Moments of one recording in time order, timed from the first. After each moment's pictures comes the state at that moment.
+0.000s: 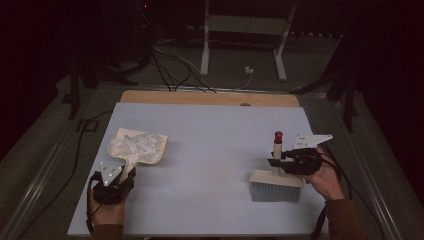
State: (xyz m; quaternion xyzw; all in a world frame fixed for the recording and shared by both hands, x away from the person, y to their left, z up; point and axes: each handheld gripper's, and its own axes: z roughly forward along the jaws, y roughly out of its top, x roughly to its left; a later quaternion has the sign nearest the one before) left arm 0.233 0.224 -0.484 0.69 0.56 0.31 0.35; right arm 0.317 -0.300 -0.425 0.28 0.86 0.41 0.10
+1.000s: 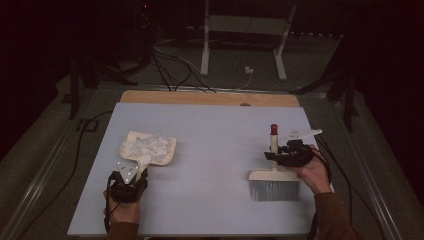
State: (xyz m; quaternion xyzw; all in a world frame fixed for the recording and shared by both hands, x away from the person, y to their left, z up) left arm 0.245 0.190 -0.503 0.69 0.57 0.31 0.32; right arm 0.349 -0.296 -0.452 0.37 0.84 0.39 0.10
